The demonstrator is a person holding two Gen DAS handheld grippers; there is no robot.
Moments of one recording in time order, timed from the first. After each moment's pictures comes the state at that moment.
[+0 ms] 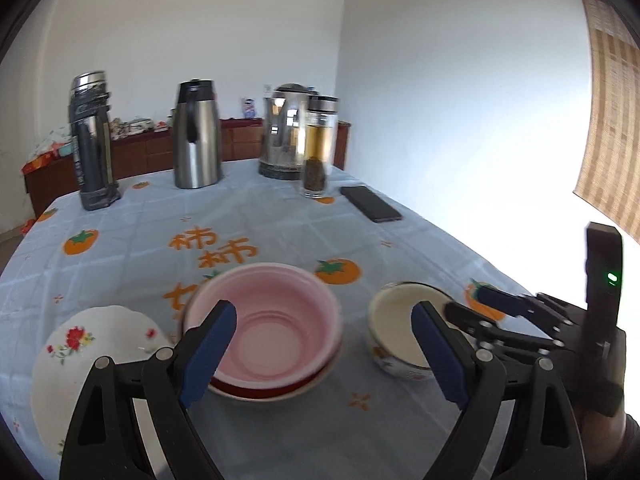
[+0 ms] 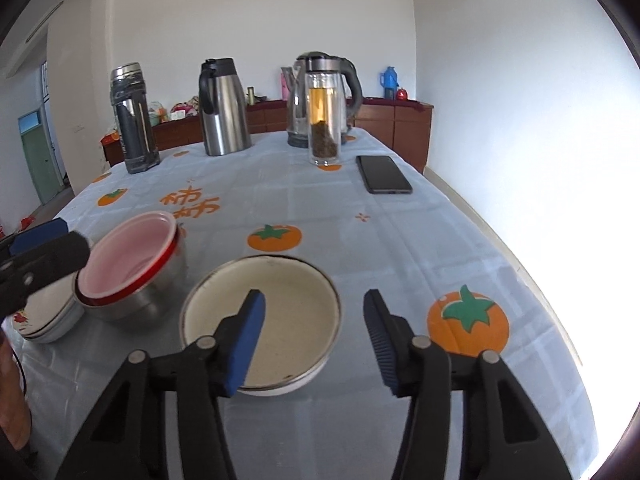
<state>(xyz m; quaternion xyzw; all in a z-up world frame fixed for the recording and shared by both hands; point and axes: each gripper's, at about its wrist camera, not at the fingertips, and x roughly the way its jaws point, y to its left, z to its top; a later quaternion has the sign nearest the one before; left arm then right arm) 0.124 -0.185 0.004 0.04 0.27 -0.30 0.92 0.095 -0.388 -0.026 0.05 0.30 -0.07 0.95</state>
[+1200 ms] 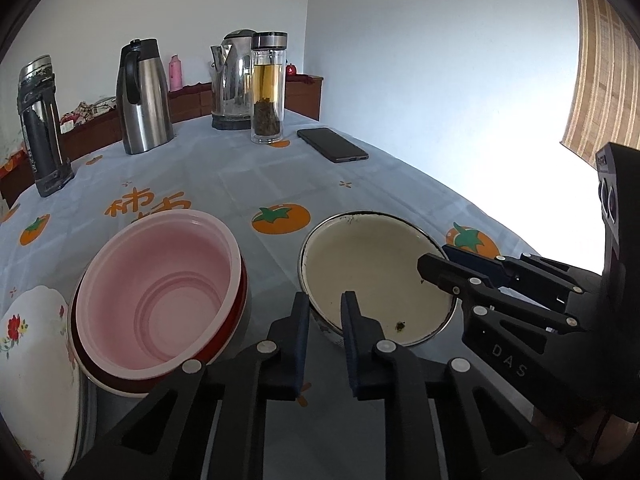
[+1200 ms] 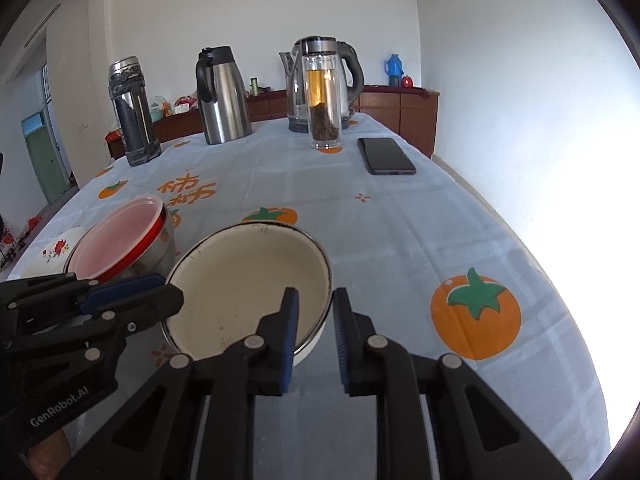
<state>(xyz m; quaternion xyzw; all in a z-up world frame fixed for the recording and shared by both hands) 0.132 -0.243 -0.038 0.08 0.33 -0.32 0.88 0.095 -0.398 -0.042 0.06 0.32 -0.05 0.95</state>
